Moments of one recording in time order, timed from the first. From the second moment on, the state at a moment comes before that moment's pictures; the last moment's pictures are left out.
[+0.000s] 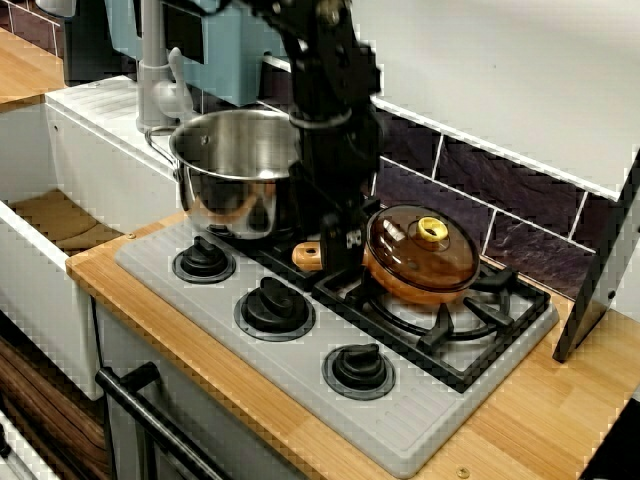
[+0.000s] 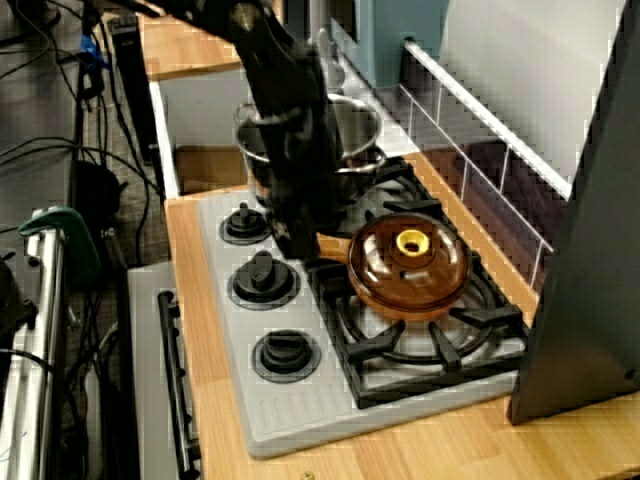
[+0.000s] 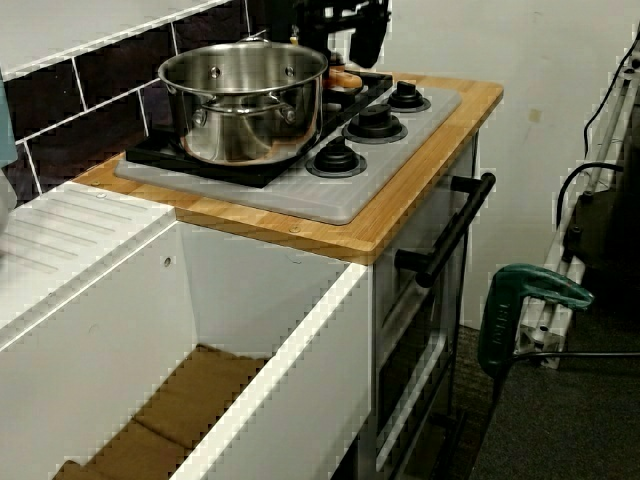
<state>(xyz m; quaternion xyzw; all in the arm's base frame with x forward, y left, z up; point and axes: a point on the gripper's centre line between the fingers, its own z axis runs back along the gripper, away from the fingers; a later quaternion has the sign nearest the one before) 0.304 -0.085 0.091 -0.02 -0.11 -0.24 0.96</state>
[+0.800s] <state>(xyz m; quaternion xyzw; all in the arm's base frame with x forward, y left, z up) 0.294 -0.069 0.124 -0.04 -0.13 -0.23 0.96</state>
